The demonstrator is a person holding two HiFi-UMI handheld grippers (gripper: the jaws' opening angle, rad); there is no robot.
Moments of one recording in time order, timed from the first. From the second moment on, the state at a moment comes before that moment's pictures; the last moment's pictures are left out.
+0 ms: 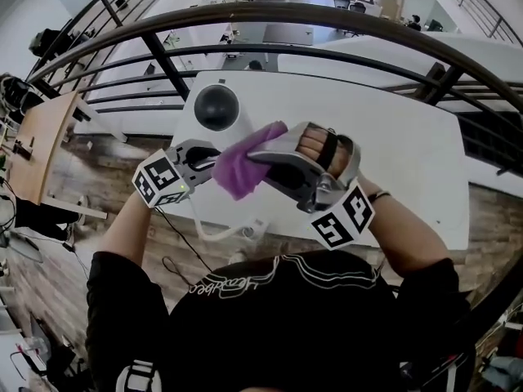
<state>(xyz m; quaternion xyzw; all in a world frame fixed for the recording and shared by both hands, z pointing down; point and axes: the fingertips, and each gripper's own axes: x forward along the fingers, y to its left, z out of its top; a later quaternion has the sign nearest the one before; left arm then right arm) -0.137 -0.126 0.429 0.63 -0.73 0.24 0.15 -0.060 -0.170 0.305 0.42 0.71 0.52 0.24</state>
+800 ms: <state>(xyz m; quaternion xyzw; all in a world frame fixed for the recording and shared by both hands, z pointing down) -0.145 -0.125 0.434 0.56 -0.76 0.30 0.13 -0.058 -0.222 0.283 0.46 0.80 0.32 0.20</state>
